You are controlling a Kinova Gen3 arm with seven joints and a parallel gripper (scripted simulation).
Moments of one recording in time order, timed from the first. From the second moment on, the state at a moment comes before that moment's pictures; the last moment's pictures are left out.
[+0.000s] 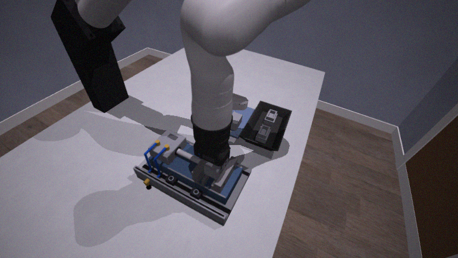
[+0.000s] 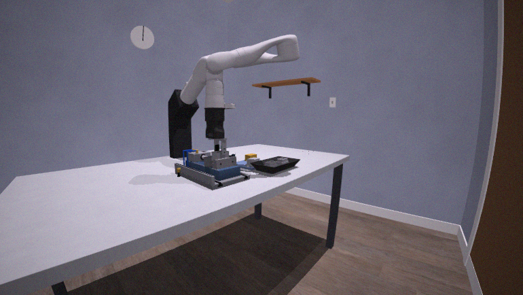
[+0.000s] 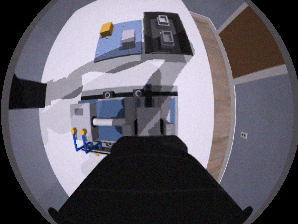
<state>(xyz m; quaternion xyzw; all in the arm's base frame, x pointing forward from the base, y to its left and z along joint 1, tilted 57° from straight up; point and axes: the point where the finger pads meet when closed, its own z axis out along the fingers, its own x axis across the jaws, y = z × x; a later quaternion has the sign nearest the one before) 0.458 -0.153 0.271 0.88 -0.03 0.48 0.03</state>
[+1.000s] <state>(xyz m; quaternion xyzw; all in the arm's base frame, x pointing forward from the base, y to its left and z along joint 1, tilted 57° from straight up) 0.458 -0.153 0.271 0.88 -0.03 0.48 0.03</state>
